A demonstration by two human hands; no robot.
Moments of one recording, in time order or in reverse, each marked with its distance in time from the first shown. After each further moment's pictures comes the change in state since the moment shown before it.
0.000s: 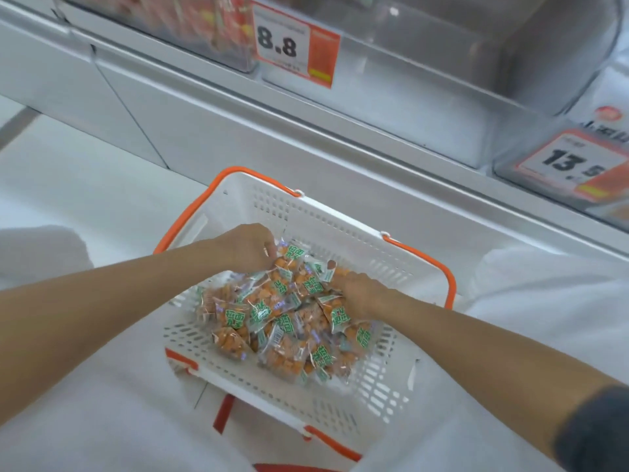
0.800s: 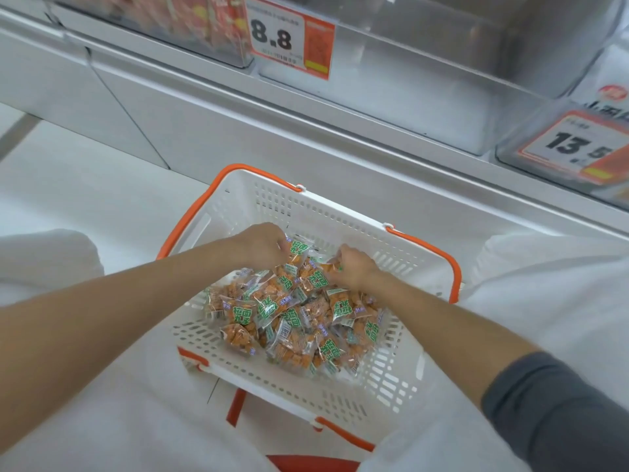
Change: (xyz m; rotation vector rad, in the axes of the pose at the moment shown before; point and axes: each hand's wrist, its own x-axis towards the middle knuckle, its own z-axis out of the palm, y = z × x) left_hand 0.002 0.013 0.005 -0.120 -0.058 -0.076; right_hand 0.039 -0.003 -0.005 0.386 0.211 0.089
